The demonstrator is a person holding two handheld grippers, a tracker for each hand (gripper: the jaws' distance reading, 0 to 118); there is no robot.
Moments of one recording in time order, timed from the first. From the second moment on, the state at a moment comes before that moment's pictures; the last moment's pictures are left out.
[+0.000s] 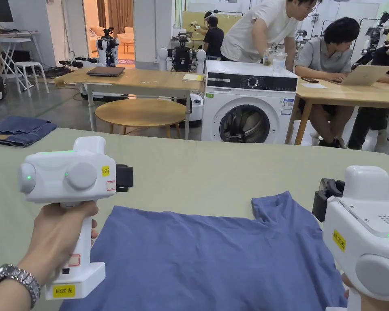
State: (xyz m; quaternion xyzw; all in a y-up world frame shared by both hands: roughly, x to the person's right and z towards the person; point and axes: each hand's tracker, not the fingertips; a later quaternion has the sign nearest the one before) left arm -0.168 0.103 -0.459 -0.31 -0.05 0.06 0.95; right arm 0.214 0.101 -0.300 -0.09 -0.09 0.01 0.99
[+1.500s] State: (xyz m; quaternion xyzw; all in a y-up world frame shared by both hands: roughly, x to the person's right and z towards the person) left arm -0.161 -0.037 -0.599 -0.43 -0.03 0.00 0.90; right arm 0.349 -0.050 -0.526 -0.43 -0.10 -0.07 0.89
